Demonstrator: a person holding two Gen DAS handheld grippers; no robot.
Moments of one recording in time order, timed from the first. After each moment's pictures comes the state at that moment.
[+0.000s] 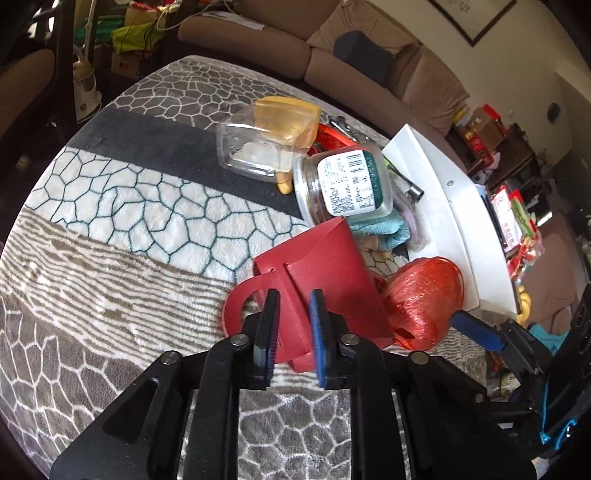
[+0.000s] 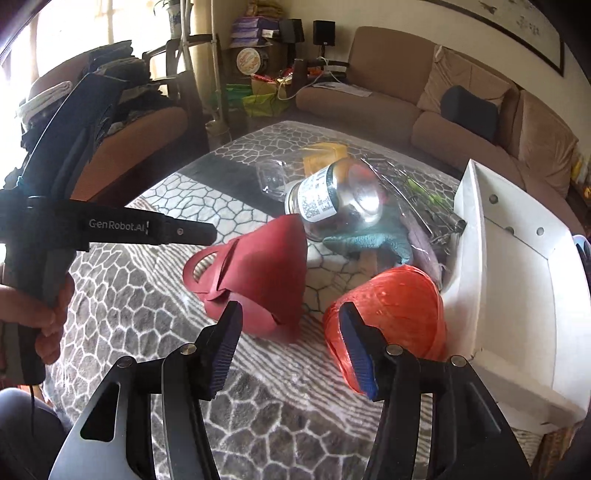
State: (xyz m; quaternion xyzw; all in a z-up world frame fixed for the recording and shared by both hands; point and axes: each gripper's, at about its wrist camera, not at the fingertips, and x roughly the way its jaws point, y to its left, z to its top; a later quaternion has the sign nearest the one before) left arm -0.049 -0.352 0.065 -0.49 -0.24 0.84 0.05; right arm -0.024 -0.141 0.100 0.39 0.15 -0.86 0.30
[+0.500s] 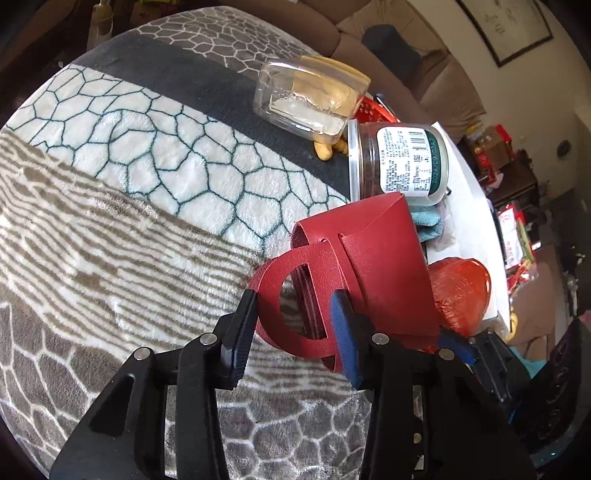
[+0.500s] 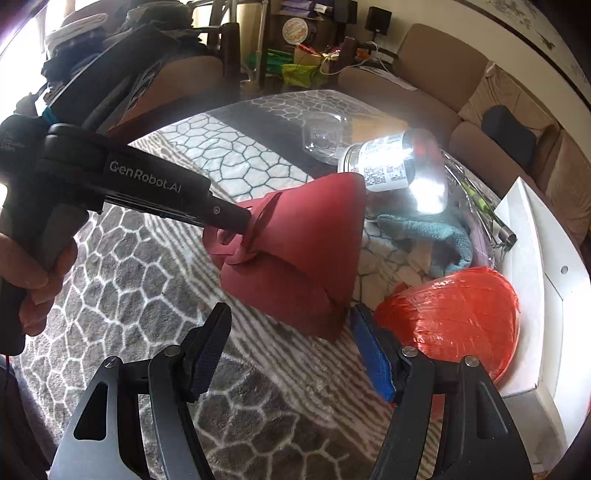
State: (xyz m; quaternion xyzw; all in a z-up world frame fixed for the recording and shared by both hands) left arm -0.059 -0.360 0.017 -0.51 -0.32 0.80 0.07; right arm -0.023 -0.190 0.041 0.40 0.26 -0.82 0.32
